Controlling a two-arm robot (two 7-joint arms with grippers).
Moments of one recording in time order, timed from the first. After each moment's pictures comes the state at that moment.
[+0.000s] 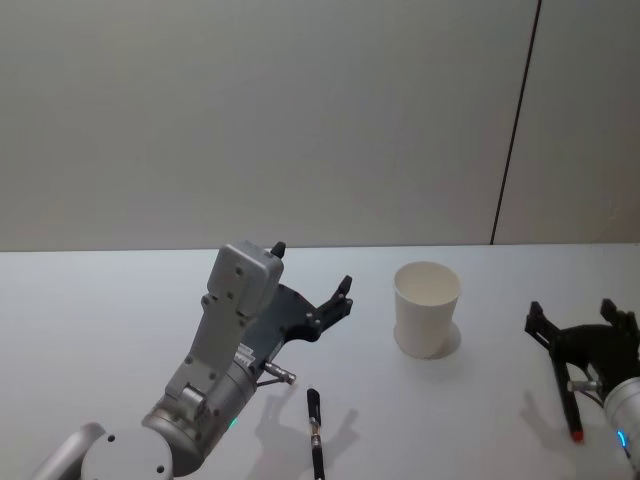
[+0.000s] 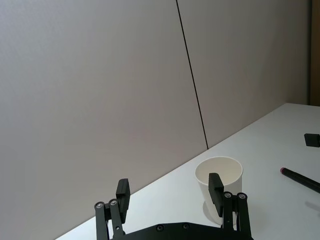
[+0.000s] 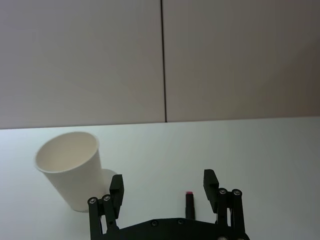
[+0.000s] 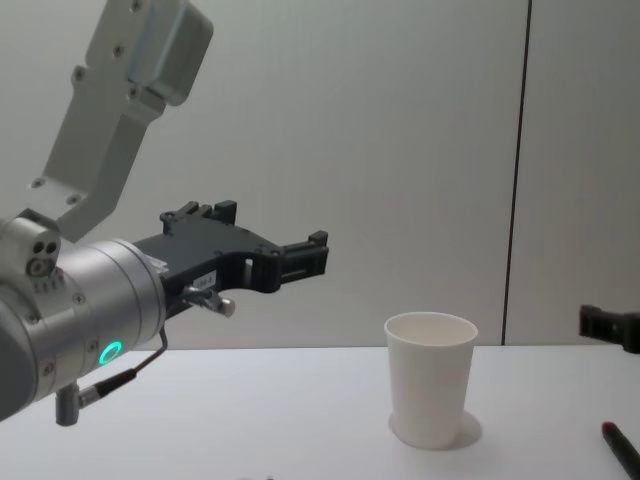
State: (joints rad) left arm -0.24 0.38 0.45 -1.63 -0.20 0.01 -0.01; right arm 0.11 0.22 -0.22 -1.61 0.28 0.22 -0.17
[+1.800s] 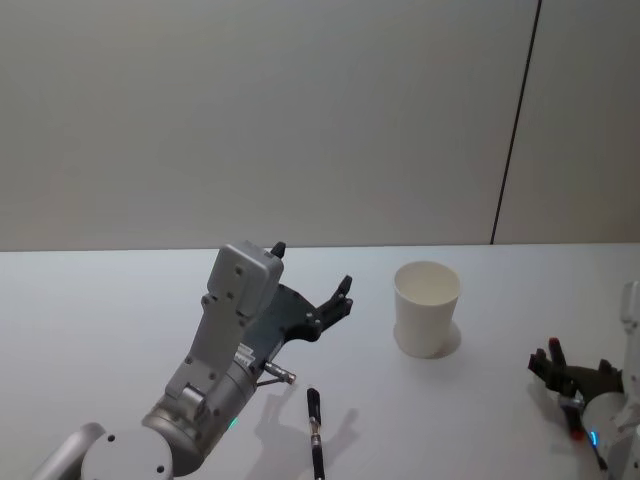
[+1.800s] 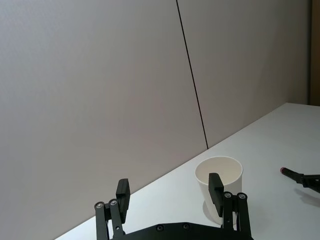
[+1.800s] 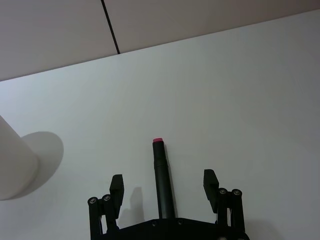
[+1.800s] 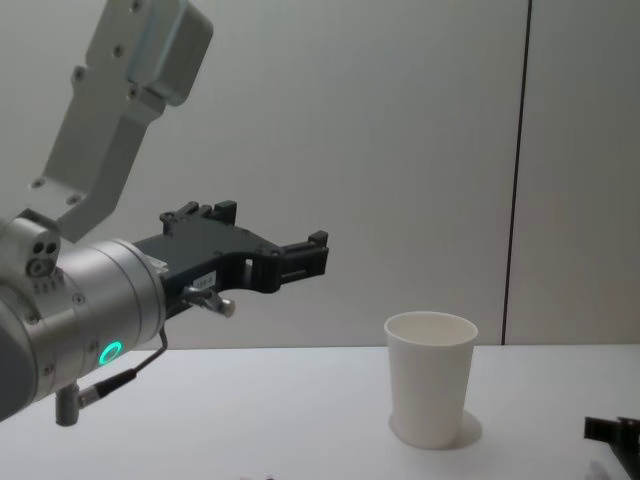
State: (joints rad) left arm -0.24 0.38 0.45 -1.63 -0.20 0.01 -0.01; right arm 0.30 0.11 -0.18 -1.22 0.37 0.29 -0.26
